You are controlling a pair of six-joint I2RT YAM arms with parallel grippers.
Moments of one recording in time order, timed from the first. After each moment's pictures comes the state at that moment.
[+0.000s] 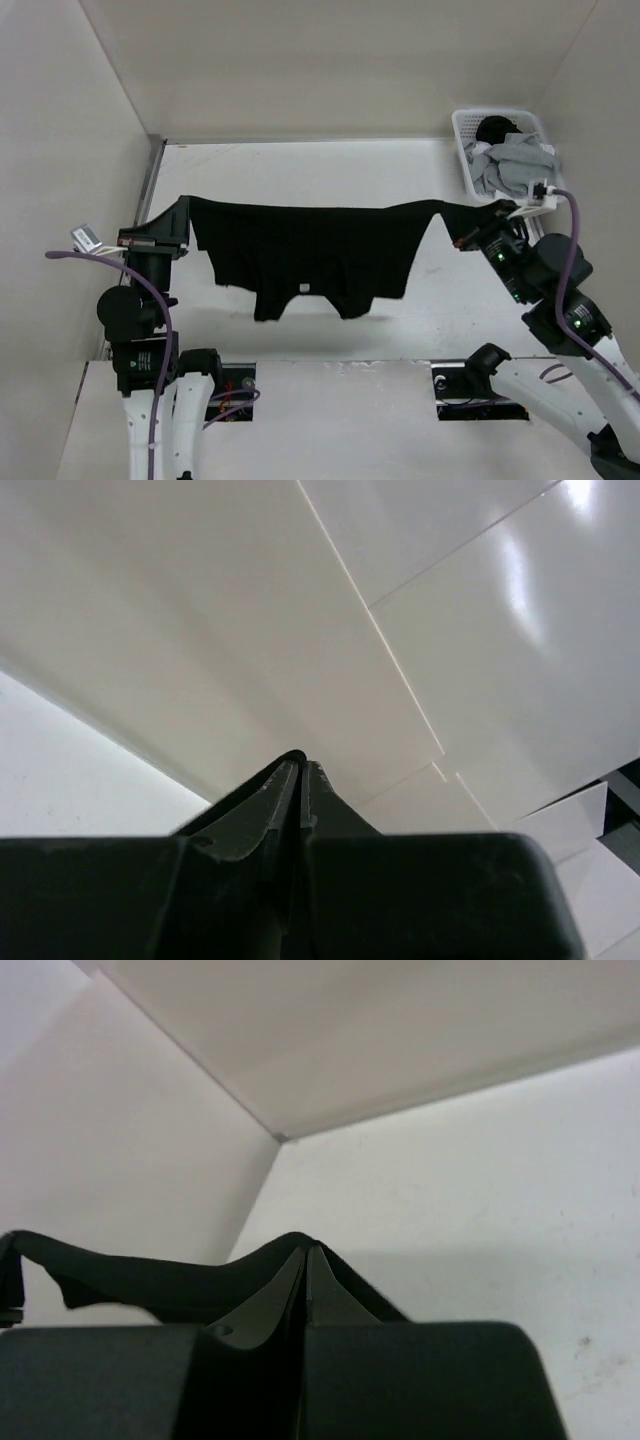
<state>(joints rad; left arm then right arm) 0.06 0.36 0.77 -0.08 0.06 -1.11 0.62 0.63 1.00 -0.31 0.23 0.64</state>
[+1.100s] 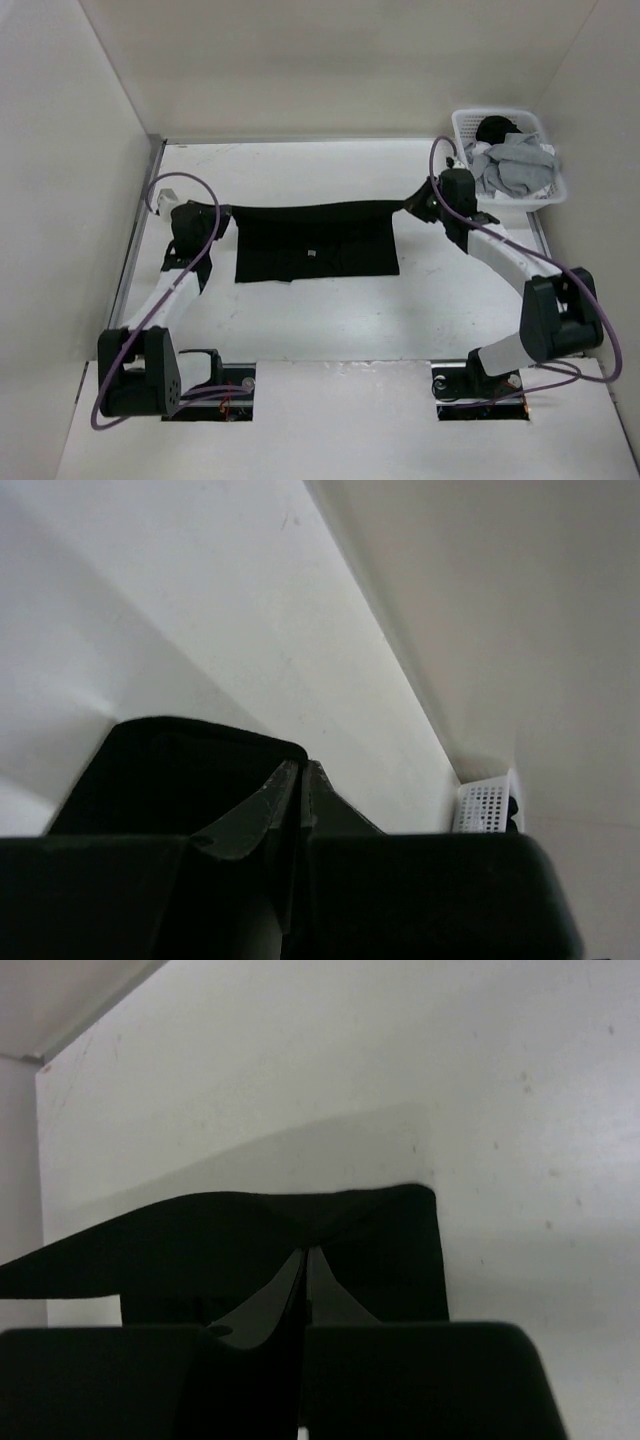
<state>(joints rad) 0.00 1.24 0.64 0.27 -0.04 -1.07 0.23 1.53 1.01 0.01 -0.10 0.70</state>
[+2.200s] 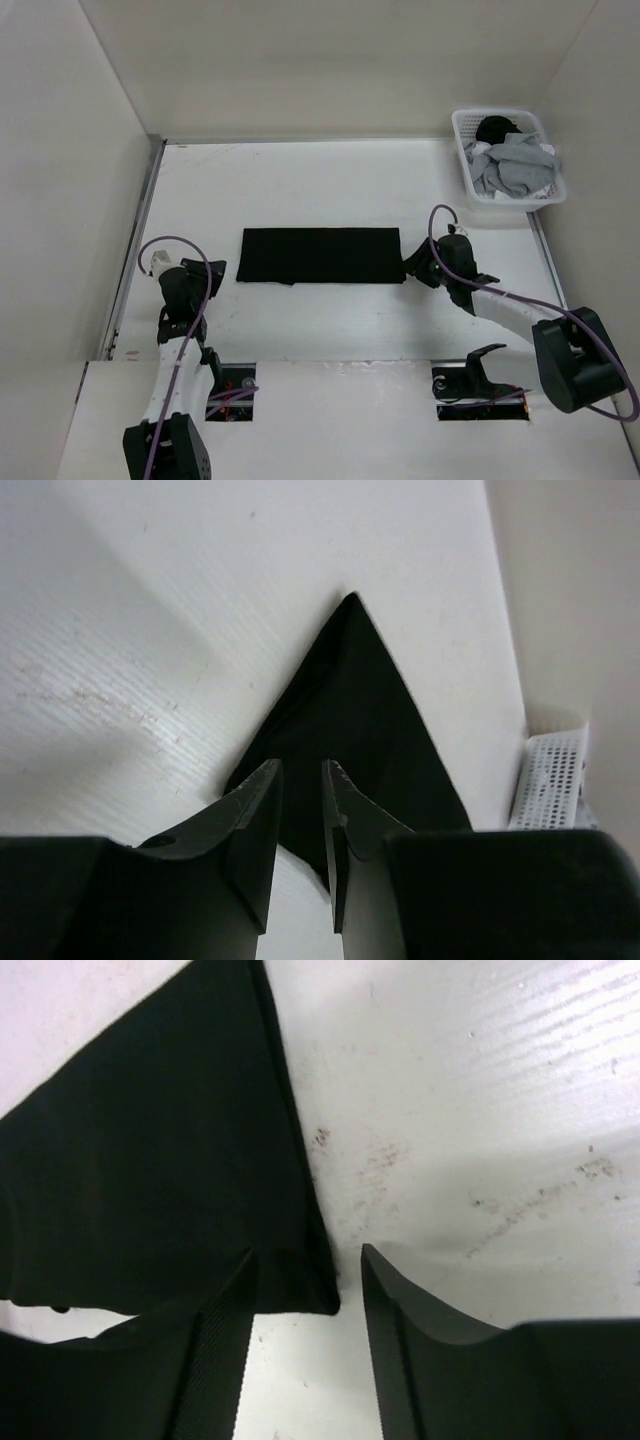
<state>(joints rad) 0.20 0.69 0.12 0.12 0.15 -1.01 0.32 1.21 0.39 0.13 -0.03 0.81</state>
